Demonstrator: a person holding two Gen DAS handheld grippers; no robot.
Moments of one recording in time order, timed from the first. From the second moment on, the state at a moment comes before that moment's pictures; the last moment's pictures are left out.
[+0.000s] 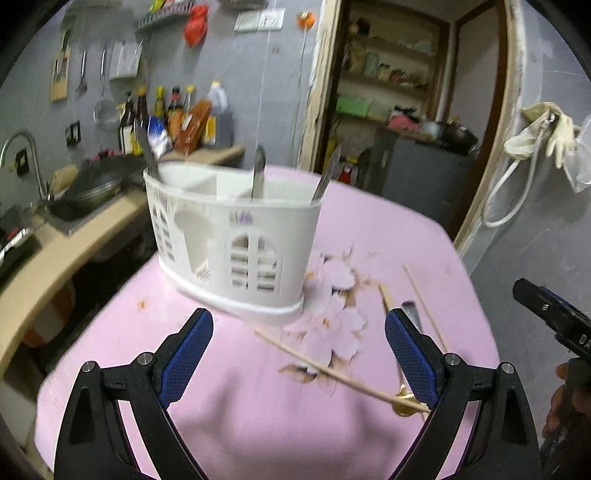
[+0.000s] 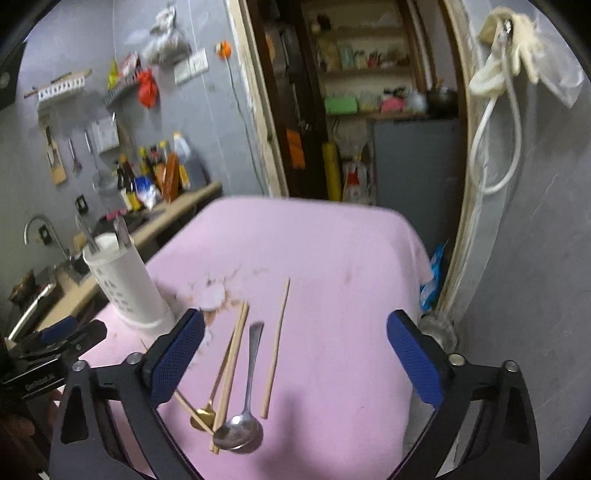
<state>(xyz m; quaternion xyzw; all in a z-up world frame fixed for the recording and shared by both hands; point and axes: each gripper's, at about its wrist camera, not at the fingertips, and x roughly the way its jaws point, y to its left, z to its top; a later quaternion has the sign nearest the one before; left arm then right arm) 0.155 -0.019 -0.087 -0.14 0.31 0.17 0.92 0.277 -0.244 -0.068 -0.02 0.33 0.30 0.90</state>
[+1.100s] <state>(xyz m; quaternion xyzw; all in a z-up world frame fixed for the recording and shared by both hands) 0.206 0.008 -0.147 -0.28 0.43 0.16 0.84 0.361 -0.172 -0.150 -0.07 0.48 0.34 0.80</state>
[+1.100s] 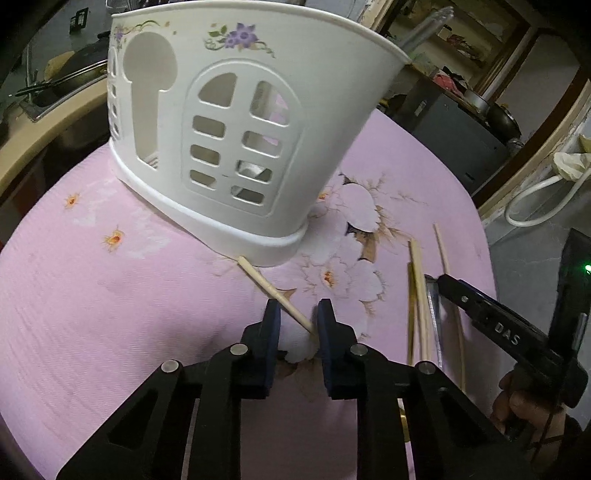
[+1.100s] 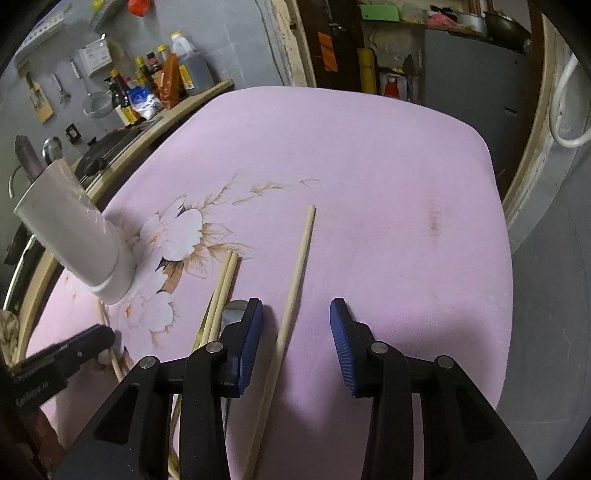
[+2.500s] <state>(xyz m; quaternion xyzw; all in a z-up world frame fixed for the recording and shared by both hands) 0.146 0.004 -0.046 -0.24 0.33 0.04 0.91 0.286 -0.217 -0.064 0.08 0.34 0.36 0.86</state>
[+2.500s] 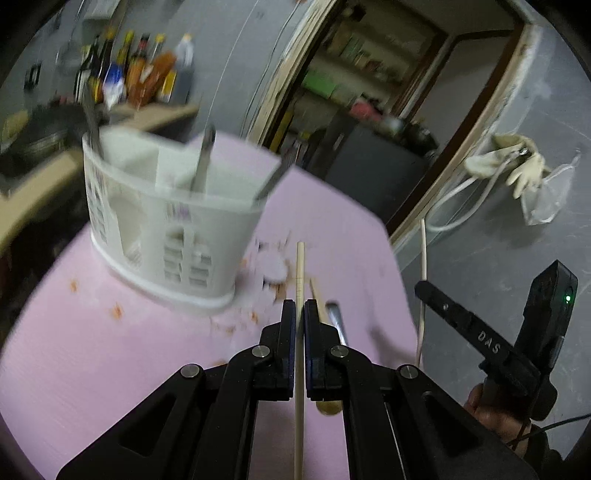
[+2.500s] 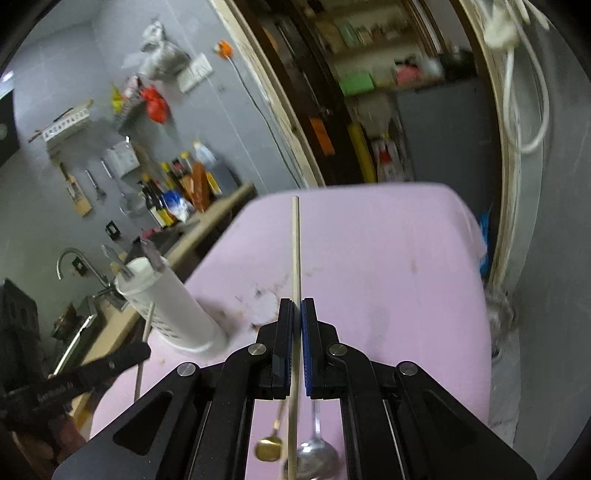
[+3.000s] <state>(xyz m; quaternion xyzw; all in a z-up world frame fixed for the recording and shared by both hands) 0.152 0.097 0.033 -0.22 0.22 0.03 0.95 0.256 -0.151 0.014 0.13 0.22 0.39 0.88</state>
